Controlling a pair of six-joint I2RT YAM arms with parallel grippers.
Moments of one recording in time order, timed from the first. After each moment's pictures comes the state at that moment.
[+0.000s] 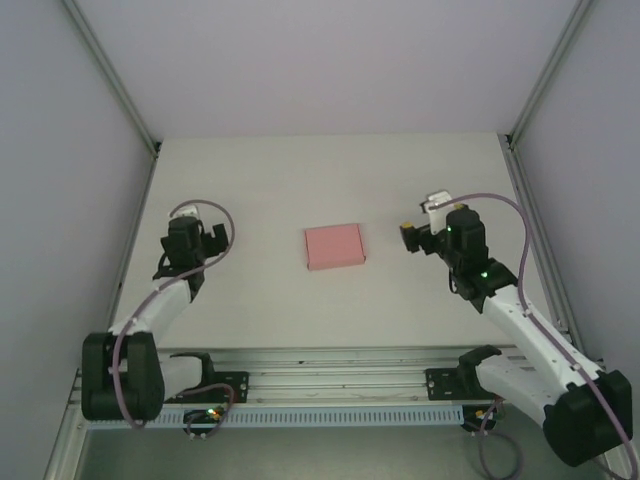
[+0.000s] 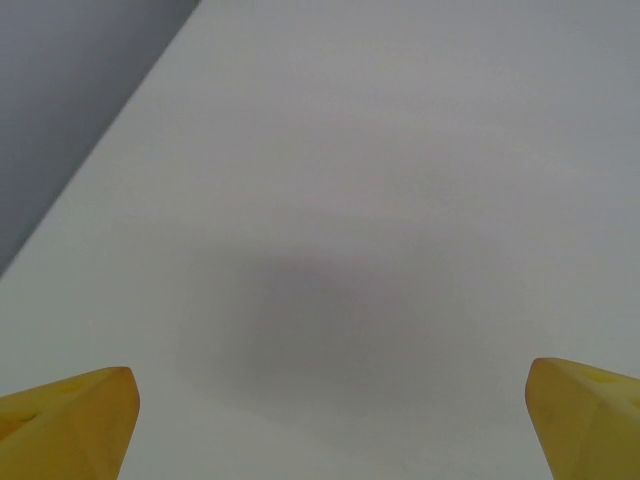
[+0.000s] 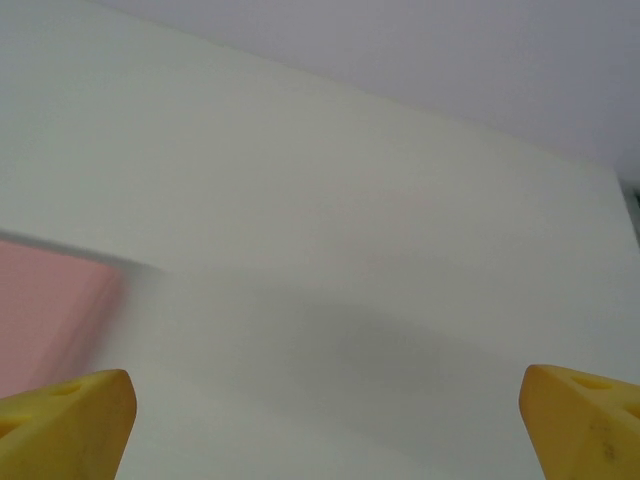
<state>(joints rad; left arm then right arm) -0.08 1.22 0.52 0.14 -0.24 -0.15 0.26 0.96 0.61 -0.11 0.19 -0.13</state>
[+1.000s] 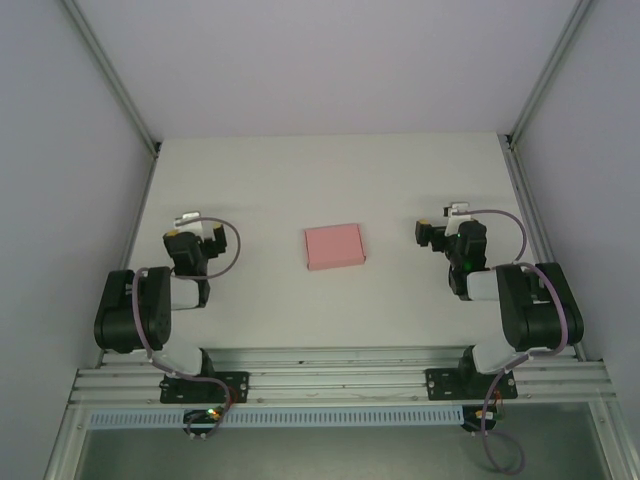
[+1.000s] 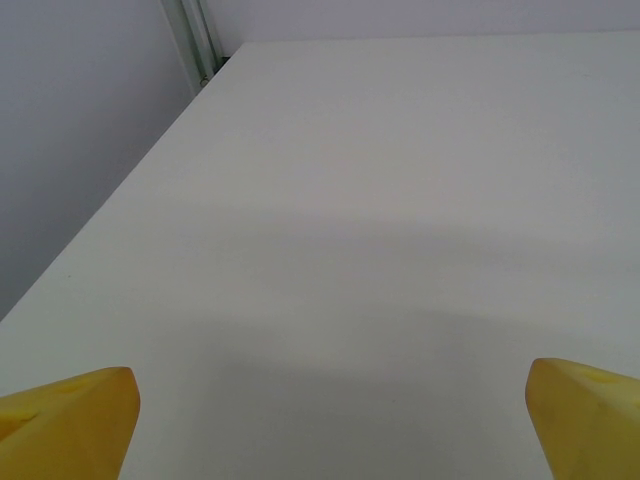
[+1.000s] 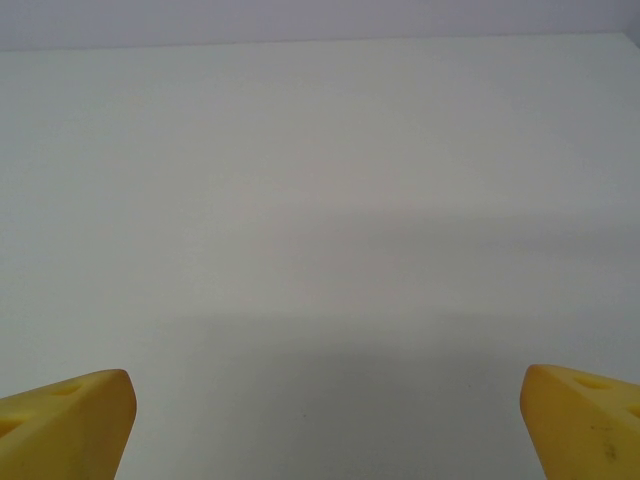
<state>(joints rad) 0.00 1.57 0.36 0.89 -0.16 -0.01 -0.02 1.55 0.39 0.80 -0.03 0.02</state>
